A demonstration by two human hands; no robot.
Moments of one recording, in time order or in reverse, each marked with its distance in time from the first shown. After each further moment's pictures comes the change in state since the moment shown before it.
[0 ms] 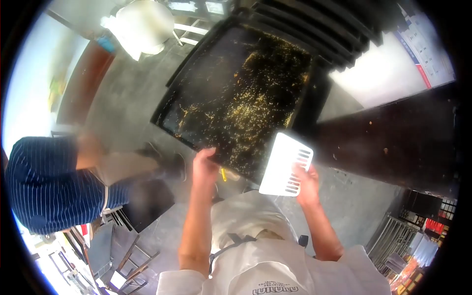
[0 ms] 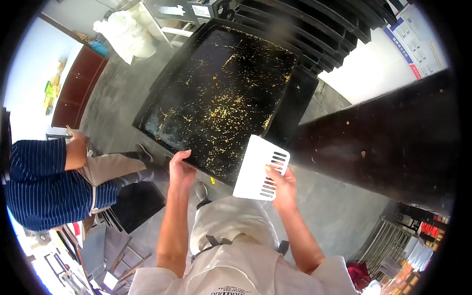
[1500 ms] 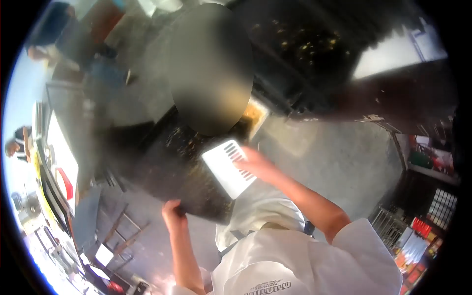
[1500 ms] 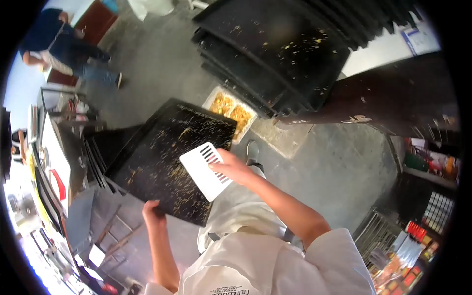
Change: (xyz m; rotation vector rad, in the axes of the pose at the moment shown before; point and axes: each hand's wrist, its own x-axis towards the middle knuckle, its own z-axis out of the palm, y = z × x) left_hand -0.243 -0.018 -0.289 0.058 0.685 0.234; right_hand -0.034 0.230 0.048 -0.699 -0.794 0.396
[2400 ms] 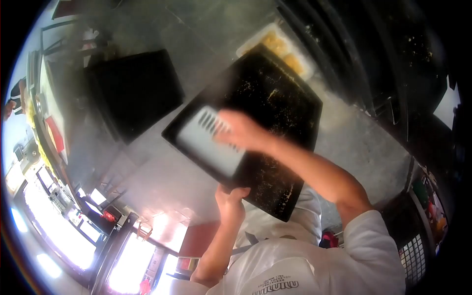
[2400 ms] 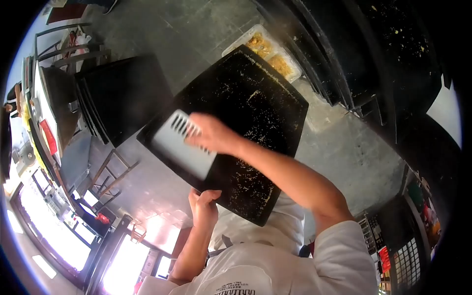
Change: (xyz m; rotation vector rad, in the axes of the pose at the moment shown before) left_hand -0.031 -0.066 0.057 0.182 0.054 -0.230; right_hand 0.166 0.042 0.106 -0.161 -0.352 -0.189
